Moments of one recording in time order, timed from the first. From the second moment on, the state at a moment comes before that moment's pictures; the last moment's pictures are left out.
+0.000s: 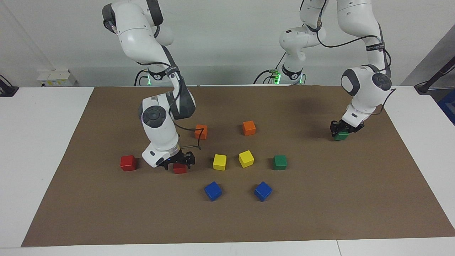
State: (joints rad) left arm 0.17 0.08 -0.03 -2.30 0.00 2.38 0.23; right arm 0.14 0.52 0.13 -1.66 -0.05 2.20 0.28
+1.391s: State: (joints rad) left arm 0.17 0.10 -0.04 -2.12 0.00 2.25 0.36; right arm -0.14 0.21 0.12 -1.69 -0.06 1.83 -0.09
